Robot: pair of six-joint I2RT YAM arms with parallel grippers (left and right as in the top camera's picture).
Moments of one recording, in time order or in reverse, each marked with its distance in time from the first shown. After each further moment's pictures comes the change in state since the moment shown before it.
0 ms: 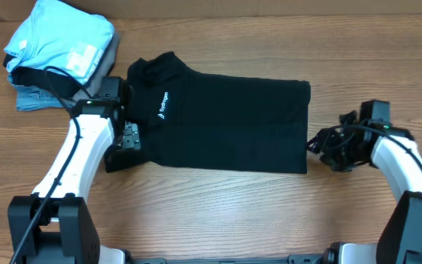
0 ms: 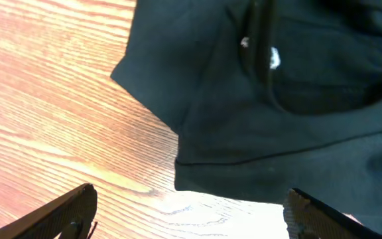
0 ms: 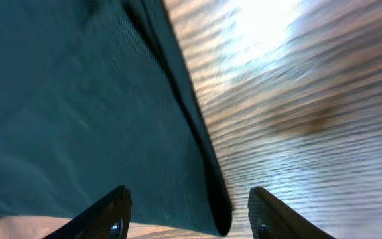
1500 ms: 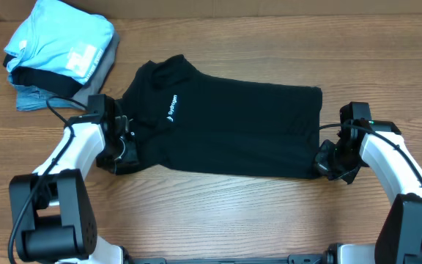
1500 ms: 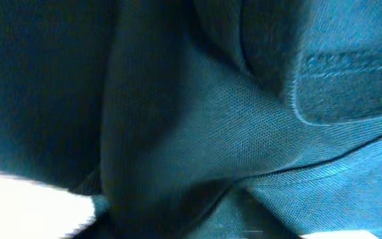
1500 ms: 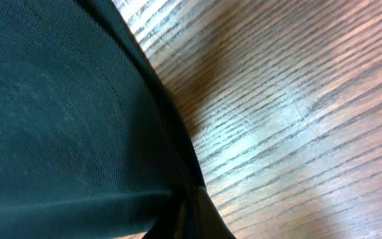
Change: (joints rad) left arm 0.121 0.105 -0.172 0.196 0.422 0.184; right arm 0.106 0.000 0.043 -0.235 0.326 0.223
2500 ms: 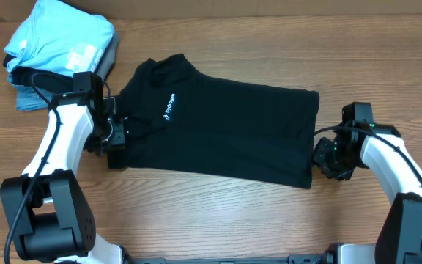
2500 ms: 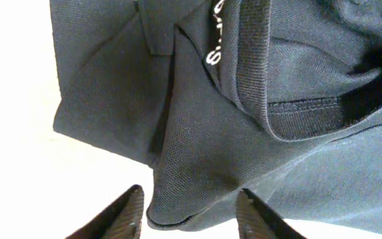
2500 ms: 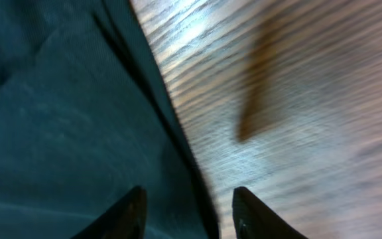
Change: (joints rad) left arm 0.037 0.008 0.238 -0.190 -0.099 0.047; right arm -0.016 0.000 -0.044 0.114 -0.104 -0.121
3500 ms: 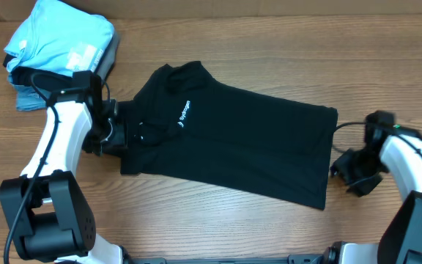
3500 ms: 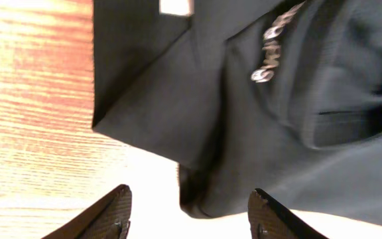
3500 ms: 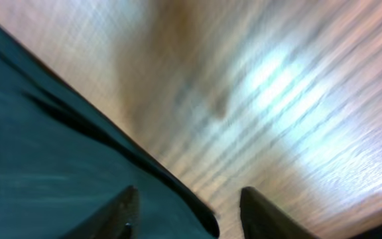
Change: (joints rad) left arm 0.000 0.002 0.064 -0.105 0.058 0.008; right arm -0.188 0.000 0.072 -0.217 0.139 0.183
